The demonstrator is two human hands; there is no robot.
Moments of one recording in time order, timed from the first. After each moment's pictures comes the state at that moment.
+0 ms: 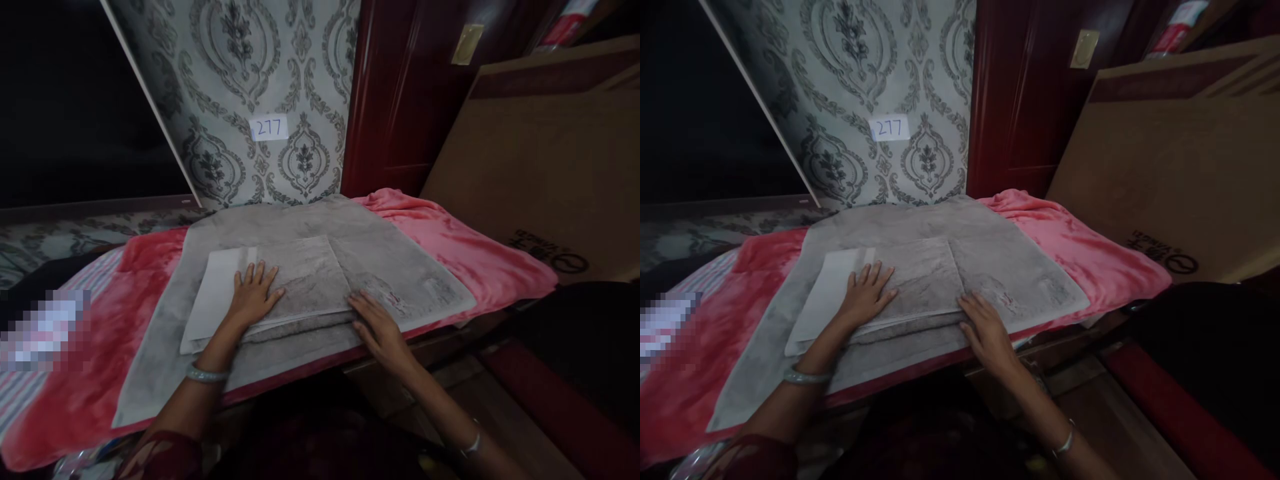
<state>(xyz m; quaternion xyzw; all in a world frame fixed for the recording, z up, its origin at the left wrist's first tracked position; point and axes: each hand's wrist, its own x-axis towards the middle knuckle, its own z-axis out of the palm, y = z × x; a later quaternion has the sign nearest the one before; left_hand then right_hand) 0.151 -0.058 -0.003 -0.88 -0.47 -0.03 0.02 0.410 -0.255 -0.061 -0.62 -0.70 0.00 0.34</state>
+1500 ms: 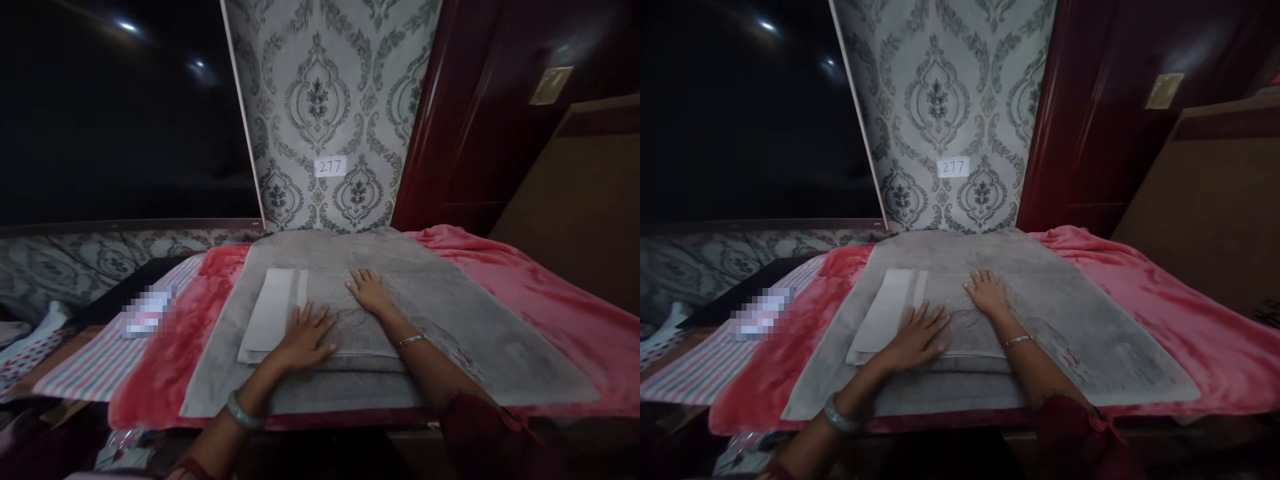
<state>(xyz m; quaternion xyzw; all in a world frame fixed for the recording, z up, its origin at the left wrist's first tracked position) 0.124 -0.096 -0.002 -0.93 -0.35 -0.06 -0.10 0.380 -0.040 -0.020 -0.73 -0.67 0.00 0.12</state>
